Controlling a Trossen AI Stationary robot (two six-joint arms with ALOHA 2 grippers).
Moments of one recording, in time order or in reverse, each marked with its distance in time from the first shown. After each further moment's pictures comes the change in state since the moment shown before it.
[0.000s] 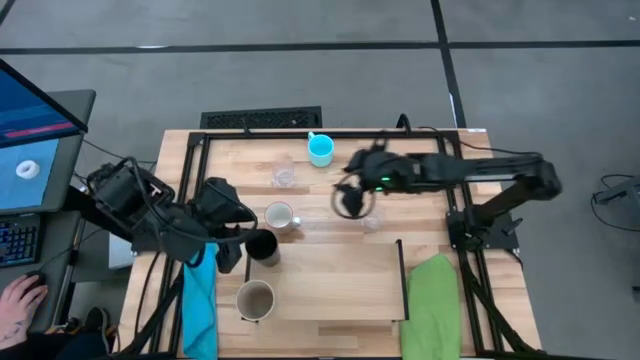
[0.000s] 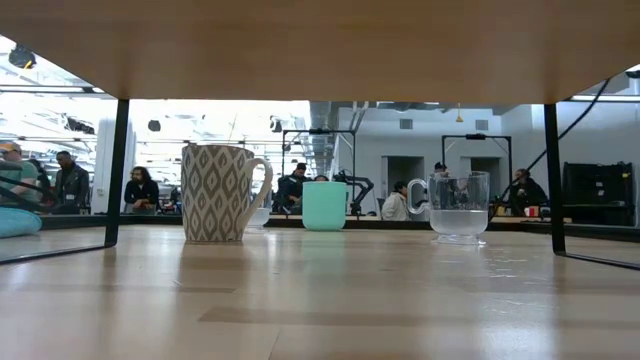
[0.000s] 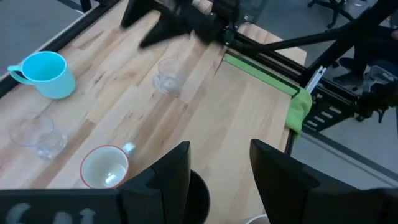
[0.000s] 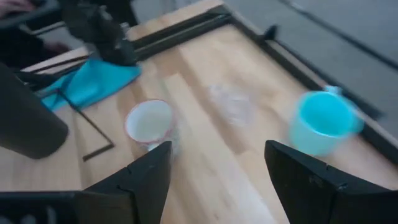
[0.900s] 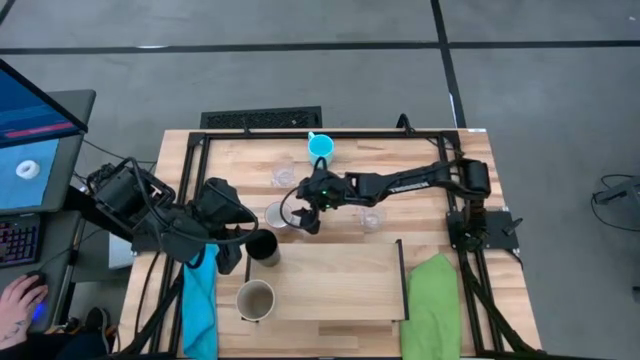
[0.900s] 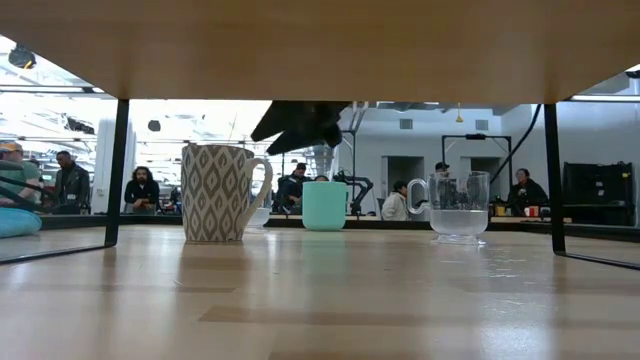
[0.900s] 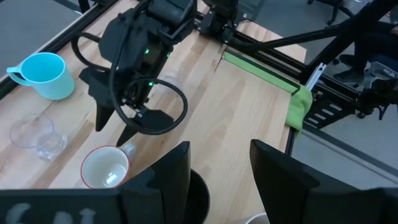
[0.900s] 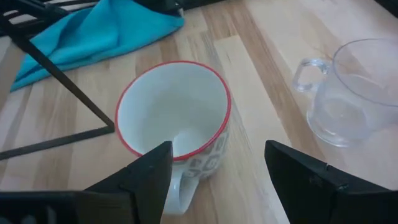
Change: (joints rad) left arm 0.000 0.002 0.000 0.000 0.002 0.012; right arm -0.073 0.493 0.007 0.486 -0.293 -0.182
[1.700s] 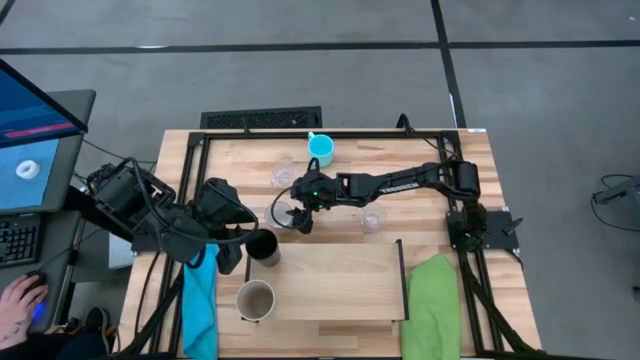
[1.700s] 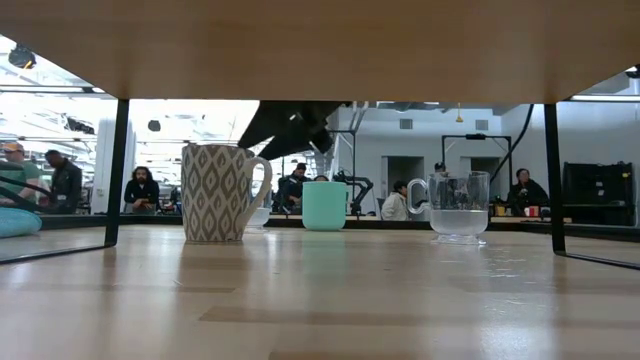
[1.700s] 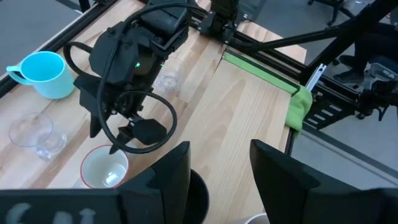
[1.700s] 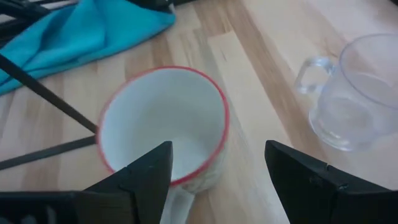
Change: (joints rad) left arm 0.000 0.000 0.000 0.000 0.000 -0.006; right arm -0.004 0.076 0.096 -0.056 0.028 0.027
